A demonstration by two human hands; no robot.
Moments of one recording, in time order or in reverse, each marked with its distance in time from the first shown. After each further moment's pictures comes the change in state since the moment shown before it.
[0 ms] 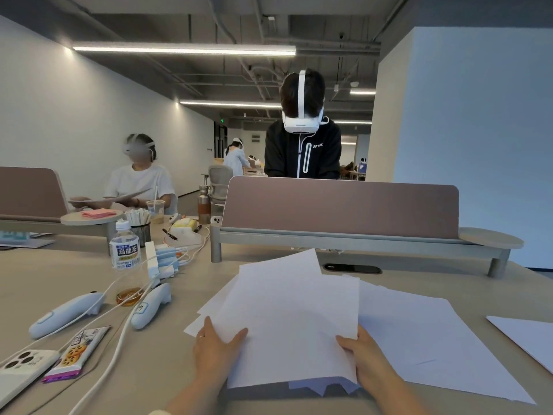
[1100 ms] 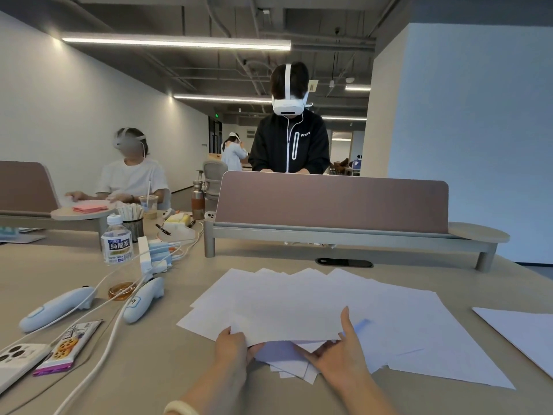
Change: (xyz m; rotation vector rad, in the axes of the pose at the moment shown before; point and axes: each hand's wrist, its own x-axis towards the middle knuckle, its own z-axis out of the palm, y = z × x) left_hand -0.034 0.030 0.028 -0.887 -0.195 -0.348; right_hand -0.039 -0.004 0.033 0.702 -0.111 0.169
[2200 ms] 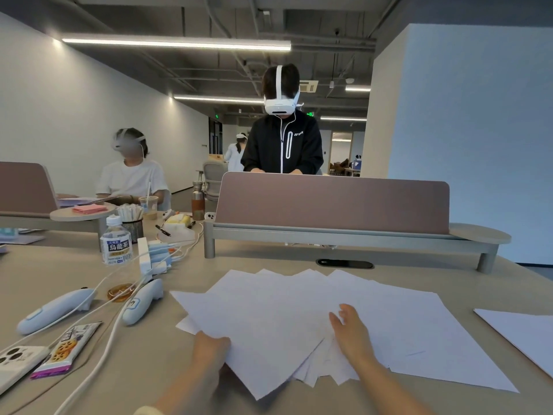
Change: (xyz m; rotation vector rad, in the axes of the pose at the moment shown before) left_hand 0.000 0.018 -0.034 0.334 0.036 0.129; right_hand 0.042 -0.029 -0.018 -1.471 0.382 -0.398
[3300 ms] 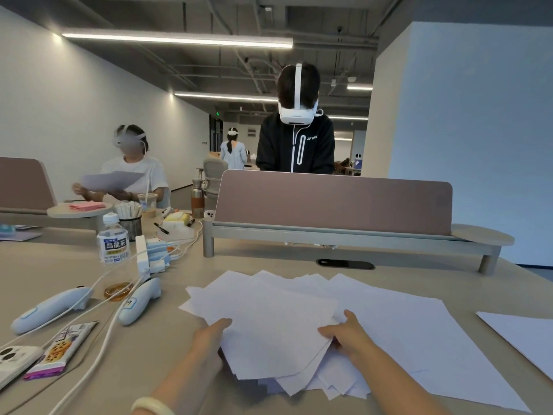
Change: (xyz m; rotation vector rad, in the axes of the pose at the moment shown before) left_hand 0.021 0.007 0.004 -0.323 -0.030 -0.139; right_hand 0.022 0.002 0.002 0.525 -0.231 0.304
